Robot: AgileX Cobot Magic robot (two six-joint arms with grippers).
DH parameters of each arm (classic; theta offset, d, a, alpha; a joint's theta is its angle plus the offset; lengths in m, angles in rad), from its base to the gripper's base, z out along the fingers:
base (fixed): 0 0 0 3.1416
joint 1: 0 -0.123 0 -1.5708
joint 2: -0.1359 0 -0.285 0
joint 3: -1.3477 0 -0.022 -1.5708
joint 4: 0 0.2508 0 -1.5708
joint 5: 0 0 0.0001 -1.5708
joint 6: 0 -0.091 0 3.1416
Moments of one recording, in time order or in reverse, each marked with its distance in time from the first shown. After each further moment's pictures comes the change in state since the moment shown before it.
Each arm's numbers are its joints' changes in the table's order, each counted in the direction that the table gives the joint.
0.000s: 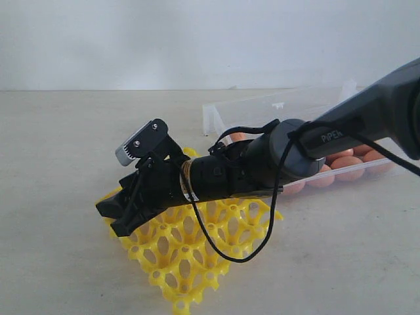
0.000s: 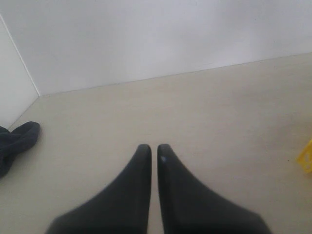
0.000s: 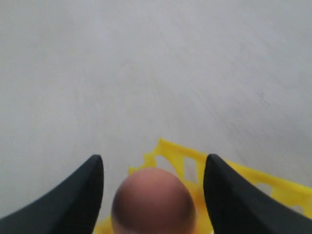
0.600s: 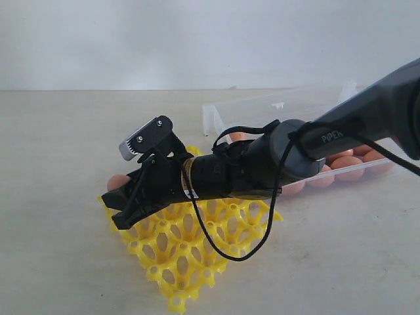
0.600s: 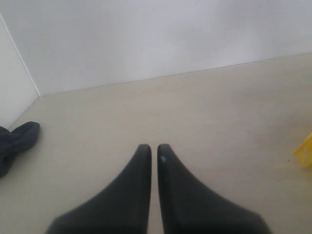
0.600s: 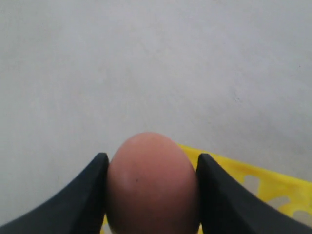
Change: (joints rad) left arm 0.000 0.000 0.000 0.000 0.000 0.000; right arm 0.000 0.000 -0.005 0.091 0.039 0.039
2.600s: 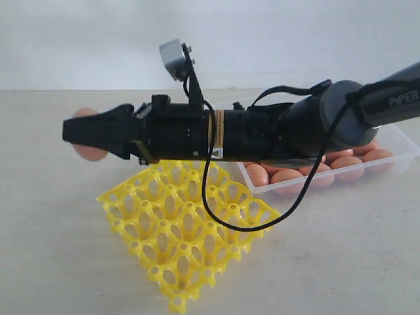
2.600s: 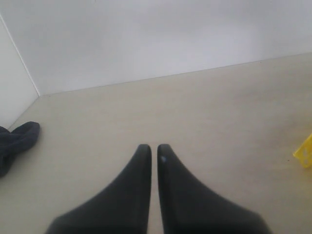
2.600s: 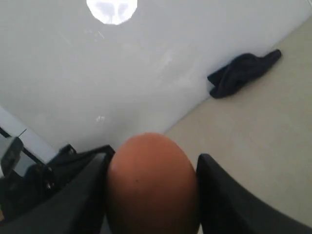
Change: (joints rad) left arm 0.000 0.000 0.000 0.000 0.000 0.000; right arm 0.086 0.164 -0.057 -0.102 -0.548 -0.586
